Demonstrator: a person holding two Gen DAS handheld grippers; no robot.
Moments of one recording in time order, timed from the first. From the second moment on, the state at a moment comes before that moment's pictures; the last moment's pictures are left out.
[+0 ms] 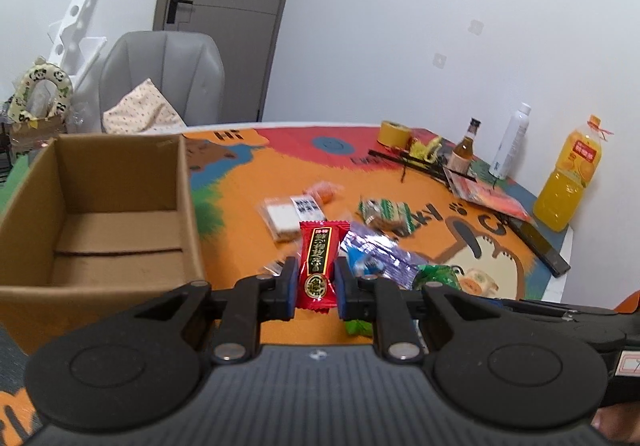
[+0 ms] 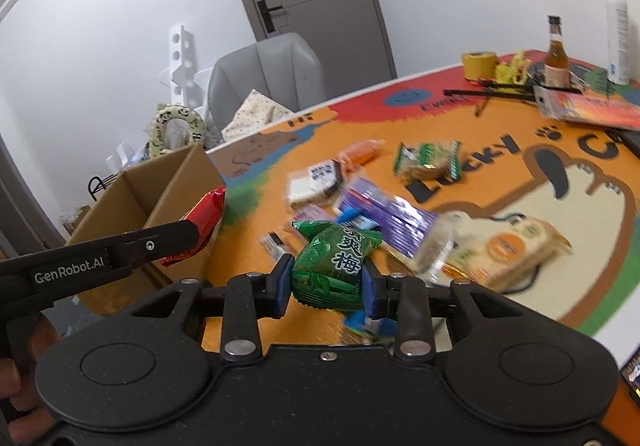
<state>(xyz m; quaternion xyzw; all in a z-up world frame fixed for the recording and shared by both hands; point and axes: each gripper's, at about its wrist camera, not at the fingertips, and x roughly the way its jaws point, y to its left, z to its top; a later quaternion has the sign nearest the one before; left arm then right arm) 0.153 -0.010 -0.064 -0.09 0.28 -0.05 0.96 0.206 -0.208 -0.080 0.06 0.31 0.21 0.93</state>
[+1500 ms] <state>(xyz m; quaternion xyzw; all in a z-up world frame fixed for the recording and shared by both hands) 0.131 0.149 -0.039 -0.17 0.26 0.11 0.95 0.221 -0.043 -0.049 0.01 0.28 0.35 0.90</state>
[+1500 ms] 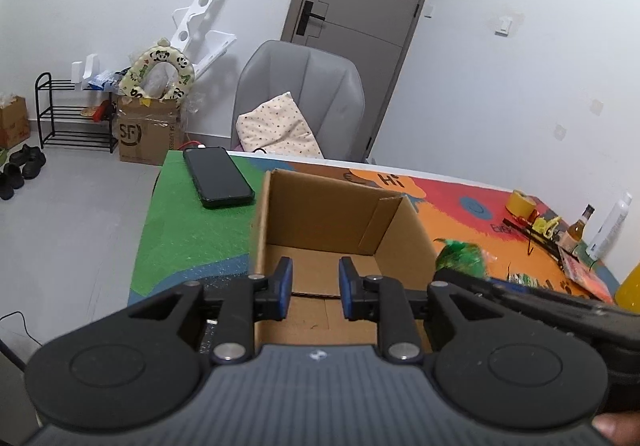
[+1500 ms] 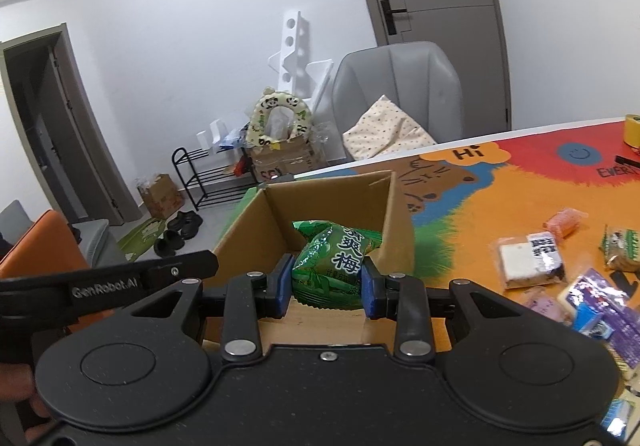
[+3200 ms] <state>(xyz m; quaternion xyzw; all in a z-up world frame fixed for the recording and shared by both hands) 0.140 0.066 -0.029 -0.14 0.26 0.07 0.95 0.224 -0.181 -0.043 0.06 0.28 0.24 0.93</state>
